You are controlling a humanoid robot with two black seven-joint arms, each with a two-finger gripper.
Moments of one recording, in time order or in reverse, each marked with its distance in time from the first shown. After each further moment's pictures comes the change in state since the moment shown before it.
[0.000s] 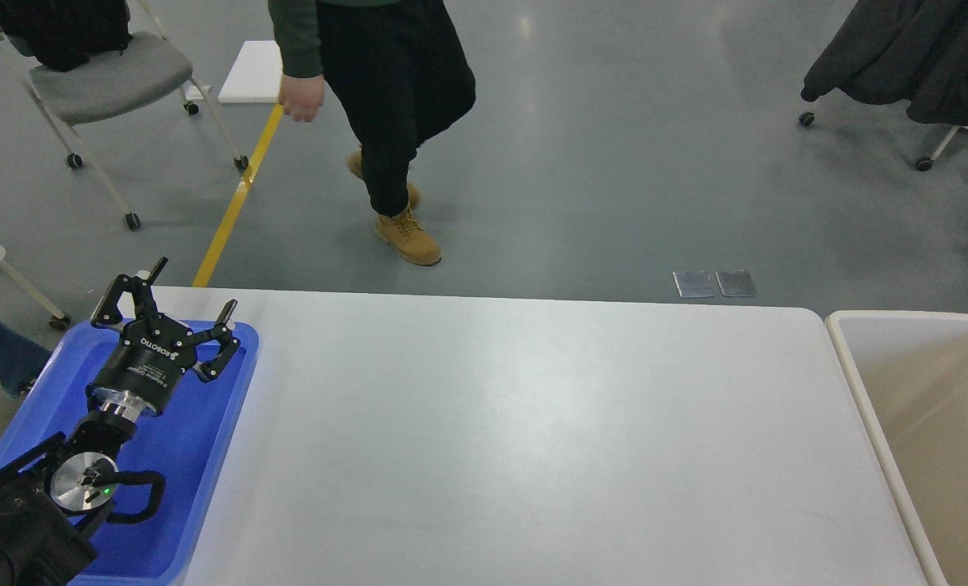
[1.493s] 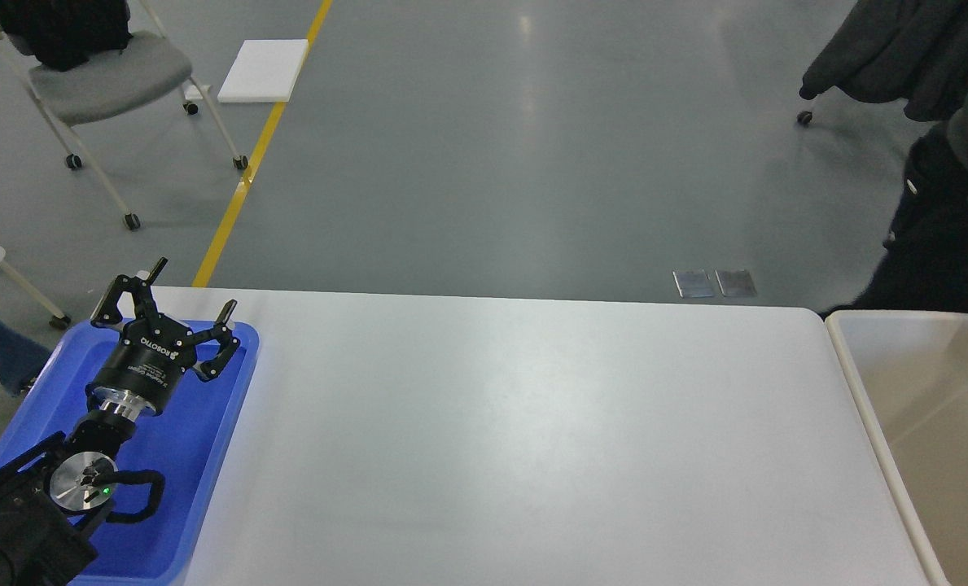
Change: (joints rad) left arm 0.000 0.000 0.000 0.000 0.000 0.000 0.000; right arm 0.291 -0.068 0.984 0.393 0.001 0.001 0.034
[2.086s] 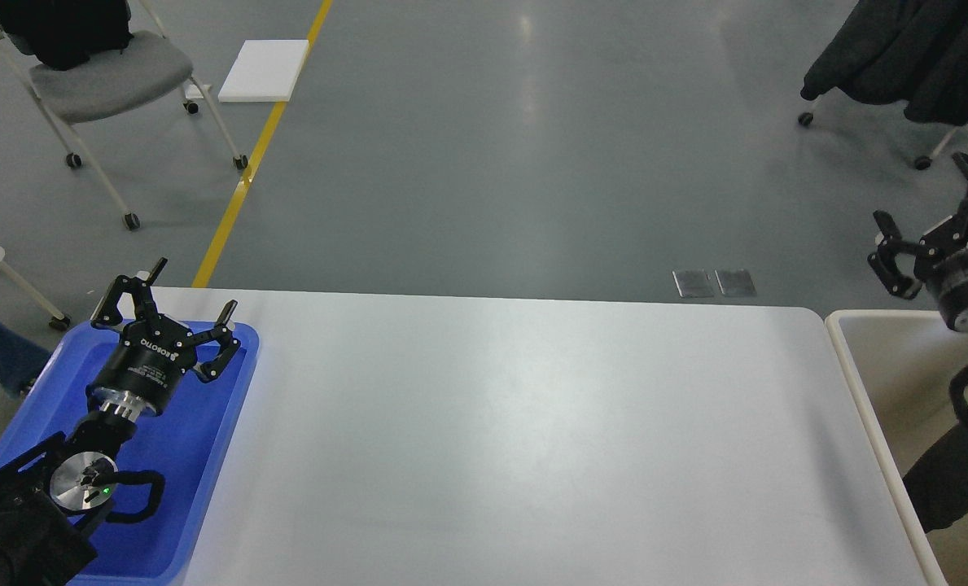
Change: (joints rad) left arm 0.000 0.000 0.000 0.000 0.000 0.000 0.000; right arm -0.435 0.175 0.527 0.377 -0.025 0.003 0.107
